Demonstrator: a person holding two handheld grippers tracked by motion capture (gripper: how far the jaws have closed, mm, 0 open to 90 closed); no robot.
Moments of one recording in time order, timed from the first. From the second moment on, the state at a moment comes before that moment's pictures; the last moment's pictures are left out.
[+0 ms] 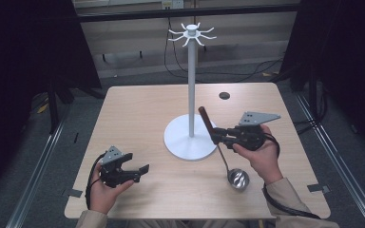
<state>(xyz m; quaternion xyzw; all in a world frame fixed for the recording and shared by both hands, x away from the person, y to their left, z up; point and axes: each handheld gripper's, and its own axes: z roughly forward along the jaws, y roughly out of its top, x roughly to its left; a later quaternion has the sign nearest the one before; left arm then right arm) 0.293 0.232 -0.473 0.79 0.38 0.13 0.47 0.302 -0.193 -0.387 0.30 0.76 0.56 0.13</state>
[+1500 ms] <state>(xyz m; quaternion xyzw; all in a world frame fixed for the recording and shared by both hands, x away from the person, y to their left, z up) 0.295 0.230 -0.474 0.77 0.38 0.11 0.50 0.319 -0.209 -0.318 0.33 0.65 0.65 0.22</state>
